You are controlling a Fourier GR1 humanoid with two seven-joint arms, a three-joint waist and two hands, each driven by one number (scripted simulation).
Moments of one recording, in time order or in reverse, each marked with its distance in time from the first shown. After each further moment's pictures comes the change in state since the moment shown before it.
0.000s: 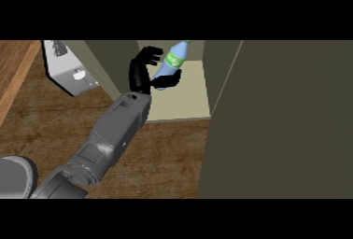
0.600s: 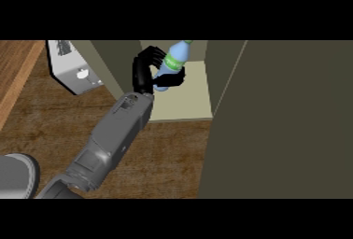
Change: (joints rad) left arm 0.074 0.000 -0.059 -0.198 0.022 -0.023 0.102; right arm 0.002 0.011 -0.006 -0.001 0.006 0.009 0.013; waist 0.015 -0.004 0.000
